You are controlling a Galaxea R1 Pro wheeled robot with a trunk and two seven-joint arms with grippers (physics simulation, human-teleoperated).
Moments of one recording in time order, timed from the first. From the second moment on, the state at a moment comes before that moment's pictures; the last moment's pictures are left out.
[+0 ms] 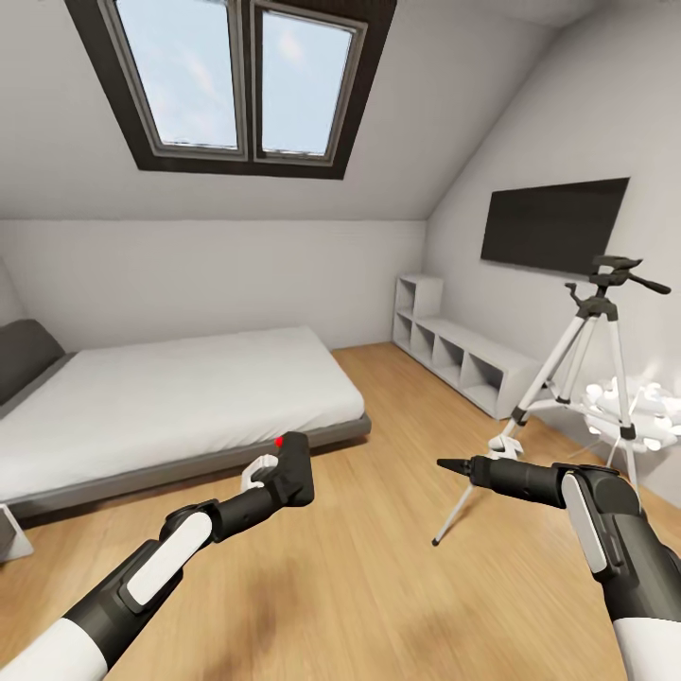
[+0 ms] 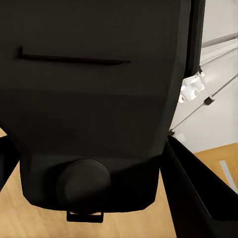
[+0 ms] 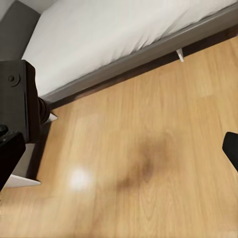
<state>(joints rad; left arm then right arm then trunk) -0.54 0.25 -0.54 -1.11 1.28 0.45 -0.04 -0.53 -0.20 -0.20 -1.31 -0.18 1.04 0.78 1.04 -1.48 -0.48</state>
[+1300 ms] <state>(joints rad) -0.54 0.25 -0.54 -1.11 1.25 0.45 -0.04 -0.53 -0.20 -0.20 -1.31 -0.18 1.04 0.78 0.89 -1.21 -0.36</state>
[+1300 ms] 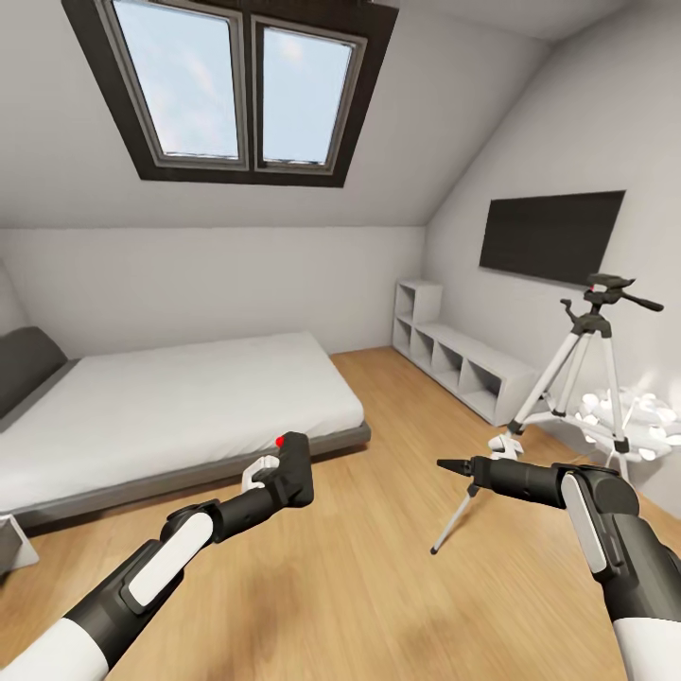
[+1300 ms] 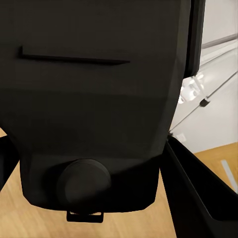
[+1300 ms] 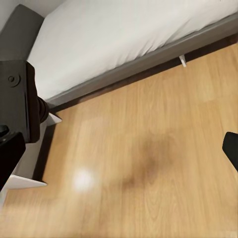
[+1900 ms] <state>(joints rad) -0.54 0.25 -0.54 -1.11 1.25 0.45 -0.04 -0.53 -0.20 -0.20 -1.31 -0.18 1.04 0.78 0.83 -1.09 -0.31</state>
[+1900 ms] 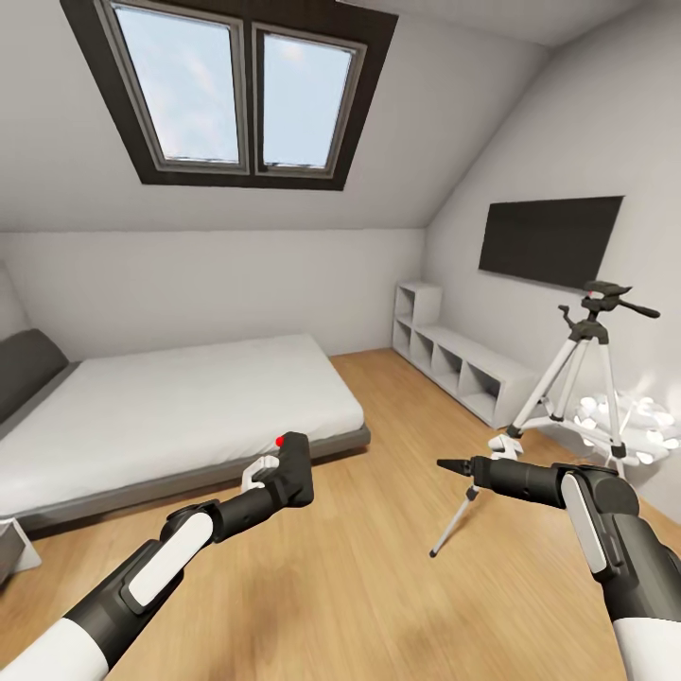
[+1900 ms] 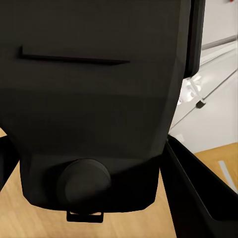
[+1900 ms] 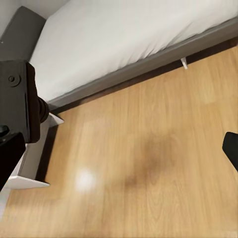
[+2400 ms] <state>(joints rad) -0.54 0.25 -0.54 -1.11 1.25 0.45 -0.04 -0.53 -0.20 -0.20 -1.31 -0.18 1.04 0.78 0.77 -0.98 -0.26</state>
